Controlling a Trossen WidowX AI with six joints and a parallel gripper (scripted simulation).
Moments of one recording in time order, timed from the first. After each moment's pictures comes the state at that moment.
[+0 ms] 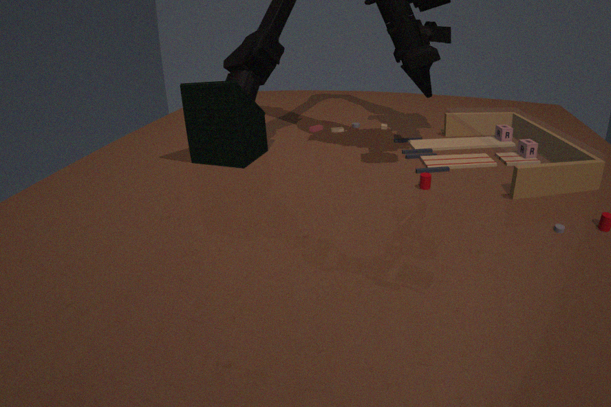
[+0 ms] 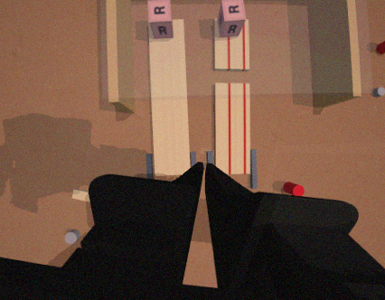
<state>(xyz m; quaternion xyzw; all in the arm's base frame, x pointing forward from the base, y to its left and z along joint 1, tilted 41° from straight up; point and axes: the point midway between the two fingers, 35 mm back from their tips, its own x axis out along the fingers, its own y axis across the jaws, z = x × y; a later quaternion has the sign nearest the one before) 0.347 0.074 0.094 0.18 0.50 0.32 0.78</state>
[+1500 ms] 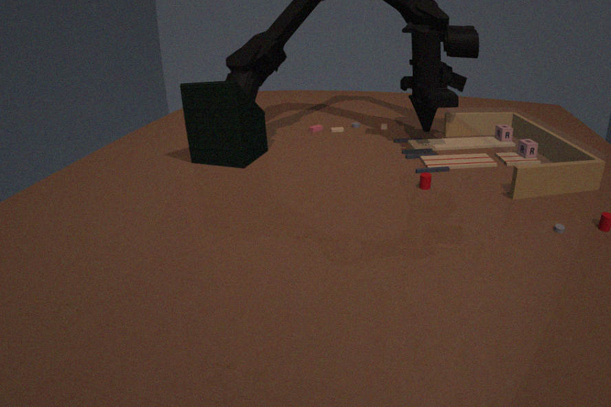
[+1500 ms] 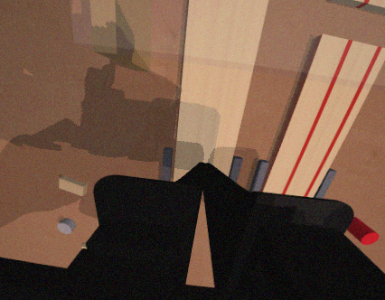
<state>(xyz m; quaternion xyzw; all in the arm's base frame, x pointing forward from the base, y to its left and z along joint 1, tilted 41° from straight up) 0.345 0.158 0.063 0.08 0.58 0.42 0.69</state>
